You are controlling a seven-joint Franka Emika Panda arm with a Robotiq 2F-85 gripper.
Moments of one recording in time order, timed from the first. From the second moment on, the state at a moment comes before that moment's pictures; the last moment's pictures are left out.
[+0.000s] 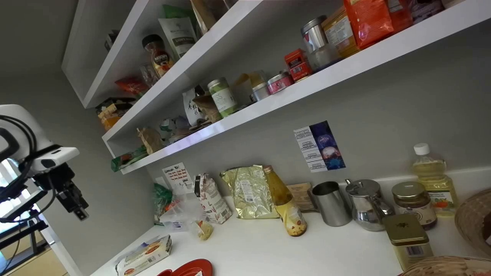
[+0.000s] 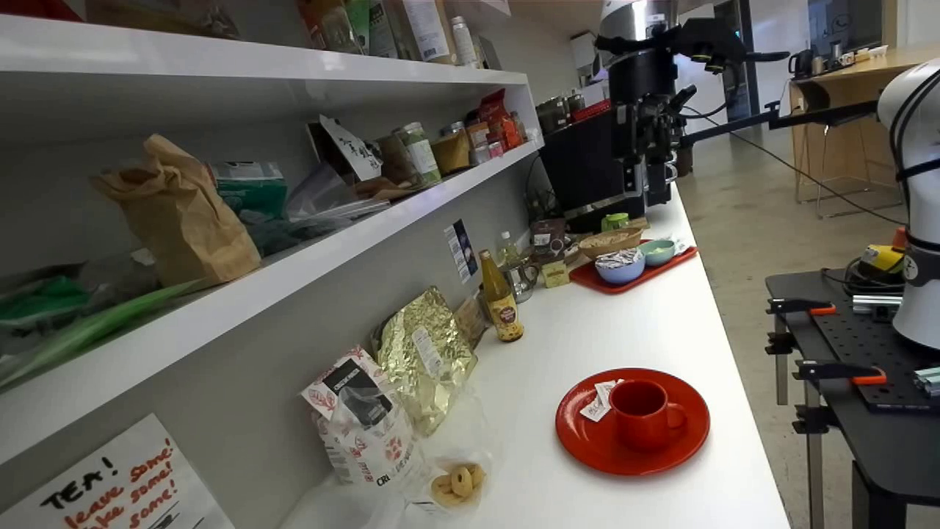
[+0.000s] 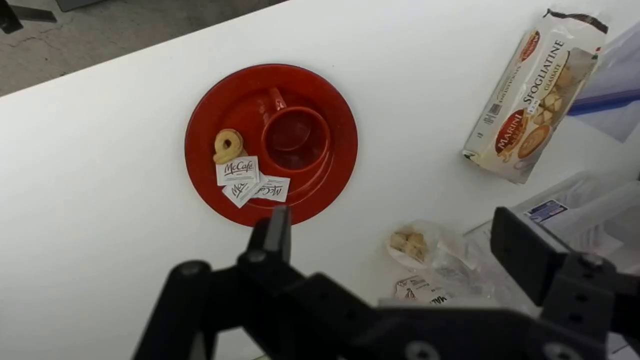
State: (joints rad) arm 0.11 -0.59 0.23 -2.48 0.31 2.07 0.46
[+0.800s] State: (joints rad) arm 0.01 -0.28 0.31 -2.47 0.11 2.45 0.66
